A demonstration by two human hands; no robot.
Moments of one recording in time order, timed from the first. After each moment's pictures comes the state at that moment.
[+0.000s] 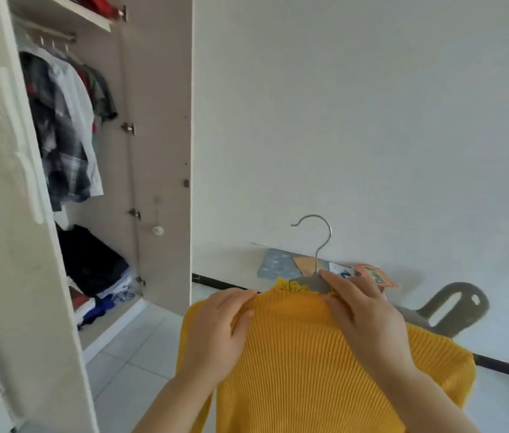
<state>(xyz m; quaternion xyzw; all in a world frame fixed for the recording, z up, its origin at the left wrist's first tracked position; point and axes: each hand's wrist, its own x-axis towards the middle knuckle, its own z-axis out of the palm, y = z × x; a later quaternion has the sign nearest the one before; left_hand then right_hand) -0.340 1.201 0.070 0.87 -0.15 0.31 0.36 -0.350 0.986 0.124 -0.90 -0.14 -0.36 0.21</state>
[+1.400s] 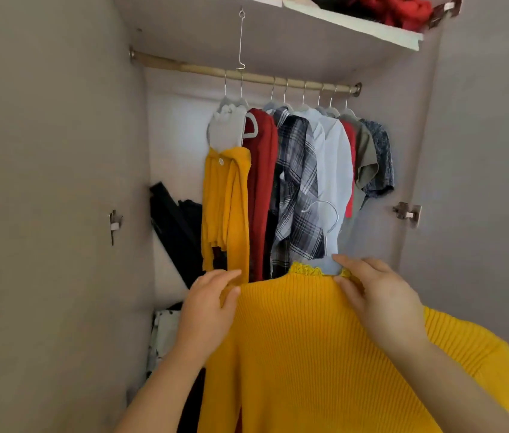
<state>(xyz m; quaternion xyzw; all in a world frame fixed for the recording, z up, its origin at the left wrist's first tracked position) 0.153 1.767 0.148 0.80 0.32 0.49 0.17 0.344 1.628 0.190 -0.73 -0.54 -0.26 0.33</state>
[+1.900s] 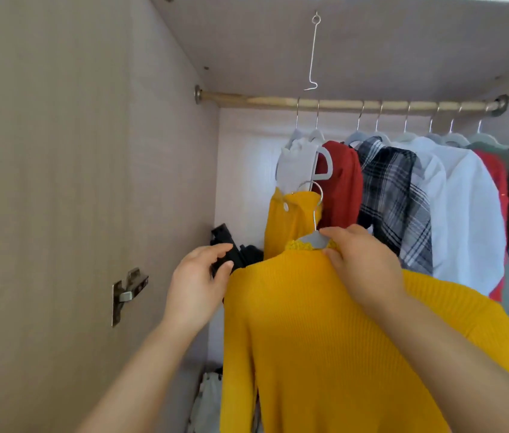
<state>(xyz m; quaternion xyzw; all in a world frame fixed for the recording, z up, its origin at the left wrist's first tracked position) 0.169 1.948 0.249 0.70 0.43 0.57 -0.01 0.393 1.909 0.297 -0.63 -0.67 -0.24 0.32</state>
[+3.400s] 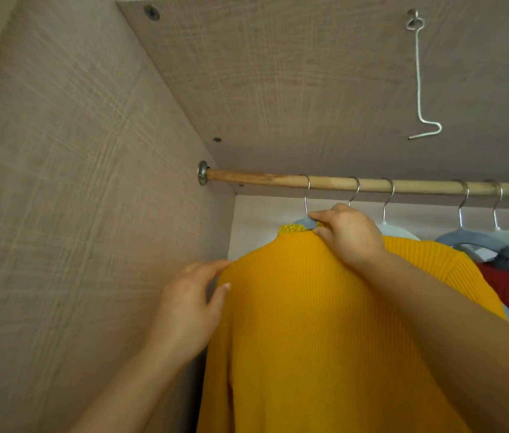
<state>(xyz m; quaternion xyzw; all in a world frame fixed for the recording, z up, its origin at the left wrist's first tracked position) 0.161 2.219 0.390 0.67 0.37 0.62 -0.18 0.399 2.261 0.515 -0.50 -0.69 -0.38 0.36</state>
